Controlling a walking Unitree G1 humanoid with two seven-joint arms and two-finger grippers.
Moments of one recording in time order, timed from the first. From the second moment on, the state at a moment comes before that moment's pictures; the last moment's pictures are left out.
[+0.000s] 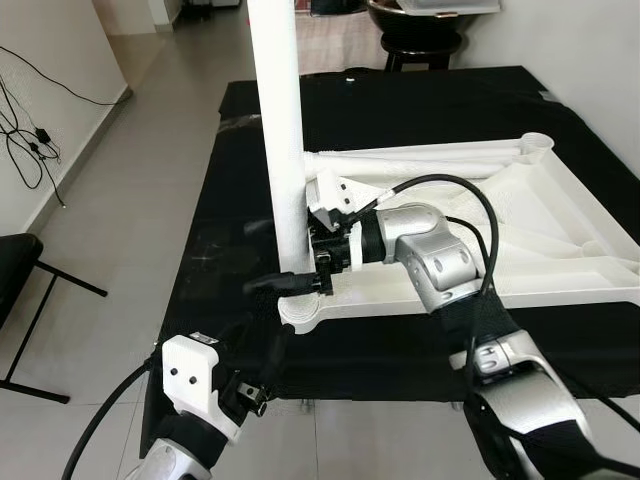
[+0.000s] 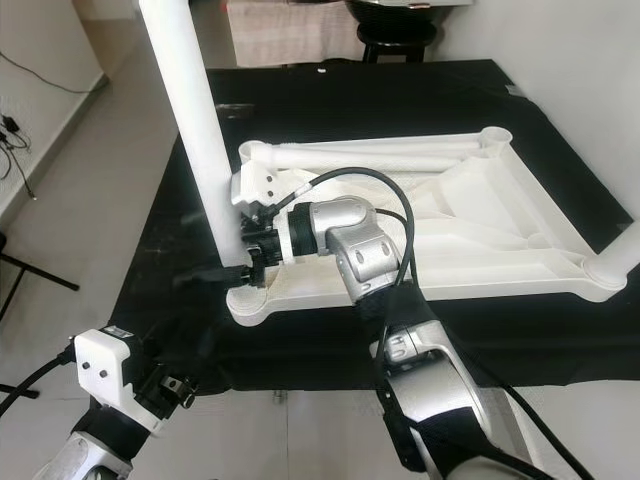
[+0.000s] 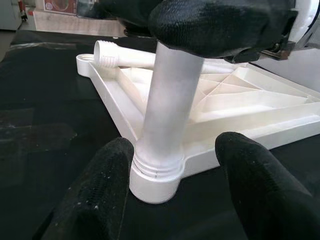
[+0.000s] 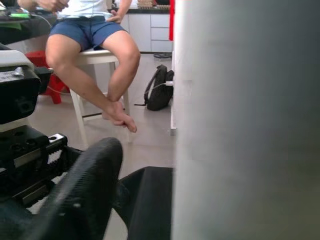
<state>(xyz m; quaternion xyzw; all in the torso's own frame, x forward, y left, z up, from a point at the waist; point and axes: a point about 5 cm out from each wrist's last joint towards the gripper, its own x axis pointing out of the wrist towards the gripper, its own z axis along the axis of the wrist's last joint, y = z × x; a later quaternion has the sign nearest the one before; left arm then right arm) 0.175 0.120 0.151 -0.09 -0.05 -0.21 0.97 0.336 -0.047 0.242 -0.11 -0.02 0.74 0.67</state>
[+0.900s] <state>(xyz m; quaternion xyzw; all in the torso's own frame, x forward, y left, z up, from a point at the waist) 0.177 0.123 0.156 -0.10 -0.05 -0.21 0.97 0.297 -0.050 0.204 -0.06 -0.03 0.35 0.93</state>
